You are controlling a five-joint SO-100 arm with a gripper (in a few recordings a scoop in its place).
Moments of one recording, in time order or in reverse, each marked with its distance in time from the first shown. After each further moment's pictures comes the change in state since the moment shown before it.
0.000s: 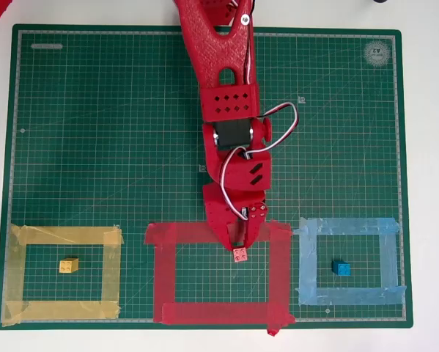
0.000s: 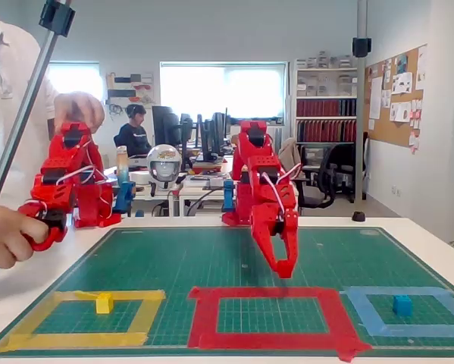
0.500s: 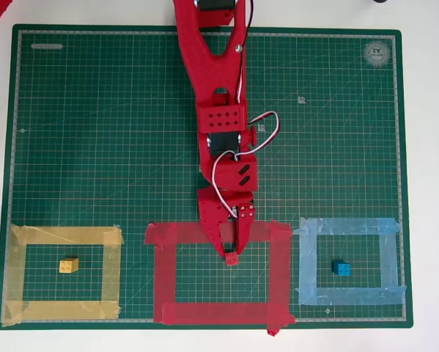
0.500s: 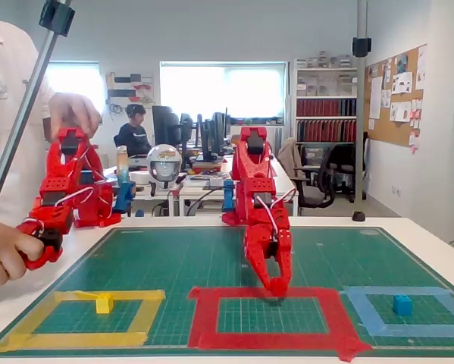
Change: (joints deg) arm 1.7 -9.3 5.7 -24.2 -1.4
